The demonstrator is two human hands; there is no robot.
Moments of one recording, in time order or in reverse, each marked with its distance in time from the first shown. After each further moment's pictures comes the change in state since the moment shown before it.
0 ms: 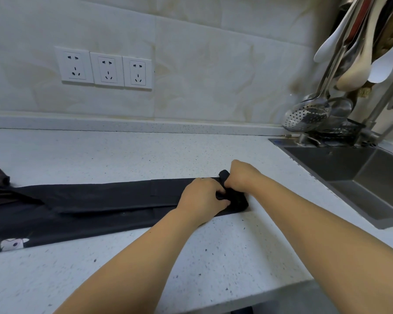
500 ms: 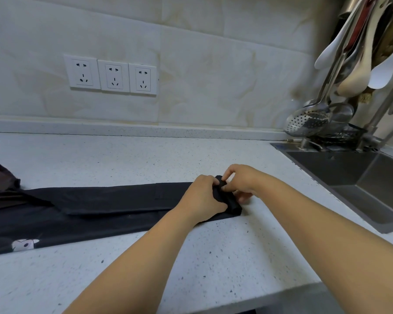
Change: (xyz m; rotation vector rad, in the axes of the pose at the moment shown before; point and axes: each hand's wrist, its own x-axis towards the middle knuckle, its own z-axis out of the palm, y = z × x) left_hand -0.007 0.002 -0.020 -0.215 -0.024 -0.104; right_hand -0.009 -0.001 -0.008 0.408 -0.199 0.046
